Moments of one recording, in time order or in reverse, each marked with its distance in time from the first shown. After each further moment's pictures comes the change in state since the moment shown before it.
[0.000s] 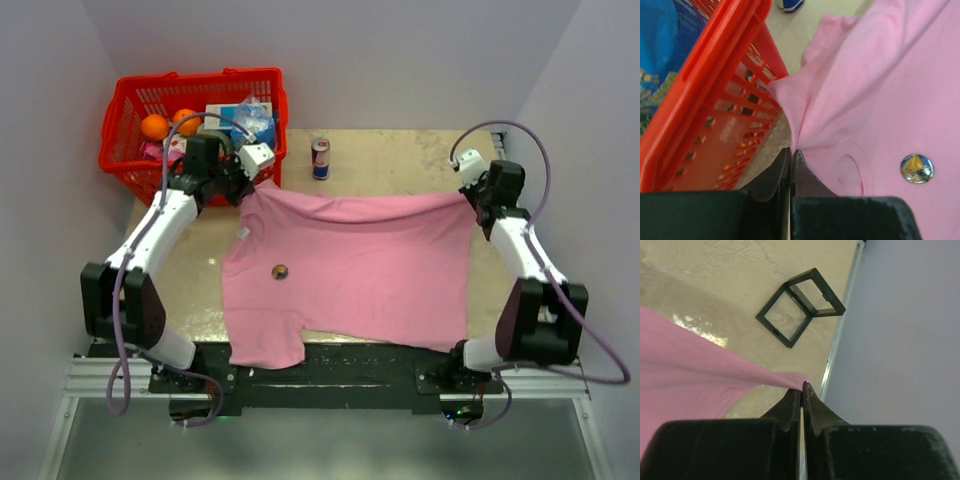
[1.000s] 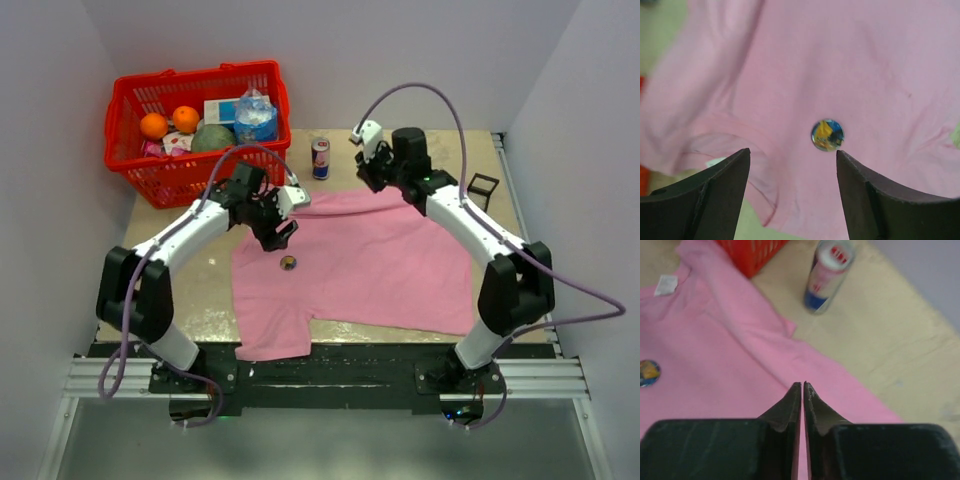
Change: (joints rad) left arm -0.206 0.060 -0.064 -0.108 0.026 0.010; right arm 0.512 0.245 0.421 -0.031 -0.317 0.355
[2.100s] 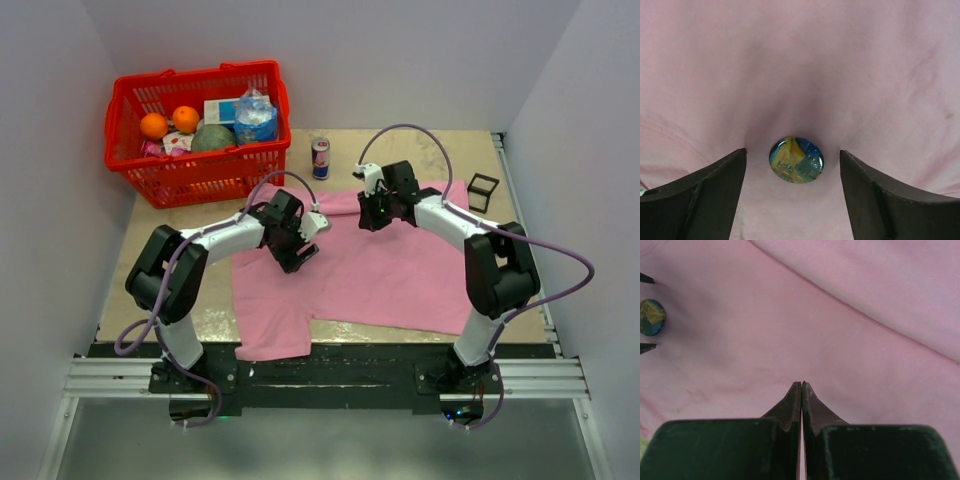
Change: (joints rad) left arm -0.183 0.222 -0.111 0.141 -0.282 -0.222; right arm 0.007 0.154 -0.186 -0.114 -0.084 0.295
